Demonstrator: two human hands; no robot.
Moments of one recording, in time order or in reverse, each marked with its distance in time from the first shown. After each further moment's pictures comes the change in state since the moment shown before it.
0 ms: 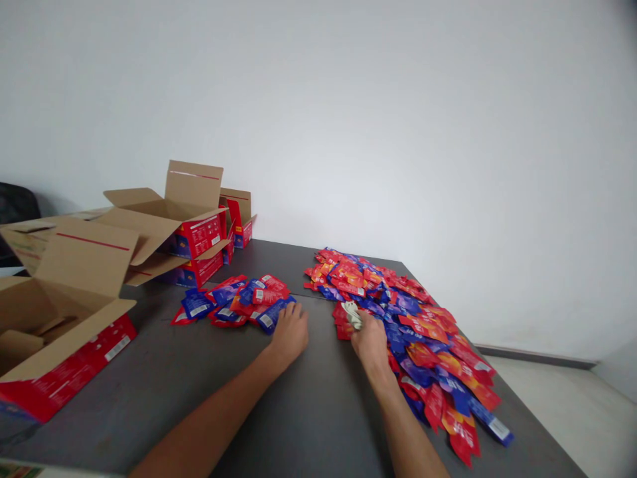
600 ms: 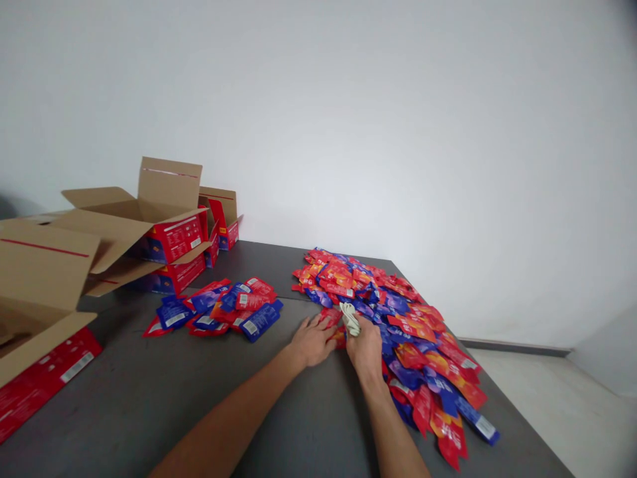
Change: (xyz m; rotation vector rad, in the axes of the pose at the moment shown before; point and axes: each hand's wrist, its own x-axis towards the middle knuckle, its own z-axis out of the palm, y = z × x) left_hand 0.039 0.060 0.045 -0.291 -0.353 0.257; right_hand 0.000 0.027 0.009 0.122 0.107 0.087
